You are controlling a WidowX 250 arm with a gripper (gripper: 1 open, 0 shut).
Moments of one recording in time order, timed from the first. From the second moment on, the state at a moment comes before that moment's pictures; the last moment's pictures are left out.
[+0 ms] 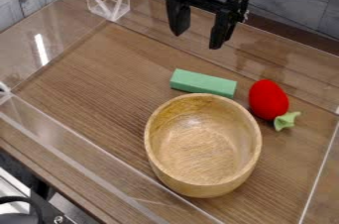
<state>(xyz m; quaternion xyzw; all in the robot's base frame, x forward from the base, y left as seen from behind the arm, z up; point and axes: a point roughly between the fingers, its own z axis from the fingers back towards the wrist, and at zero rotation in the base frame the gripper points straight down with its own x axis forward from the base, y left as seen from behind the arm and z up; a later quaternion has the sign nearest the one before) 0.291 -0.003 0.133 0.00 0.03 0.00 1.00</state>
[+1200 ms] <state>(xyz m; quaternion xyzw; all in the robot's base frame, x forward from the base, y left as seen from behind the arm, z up) 0.311 -0.113 0.066 0.00 0.07 0.04 1.00</state>
